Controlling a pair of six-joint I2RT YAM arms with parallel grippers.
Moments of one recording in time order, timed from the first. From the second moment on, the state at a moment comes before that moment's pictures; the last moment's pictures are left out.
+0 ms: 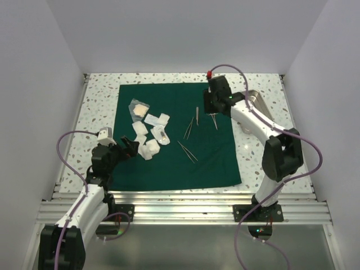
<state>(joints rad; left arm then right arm) -0.07 0.74 0.14 0.28 0.14 -0.49 0.44 1.76 1.49 -0.52 0.20 0.25</state>
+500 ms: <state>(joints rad) -0.07 0.74 0.14 0.28 0.14 -0.49 0.73 1.78 1.22 -0.41 0.09 0.19</state>
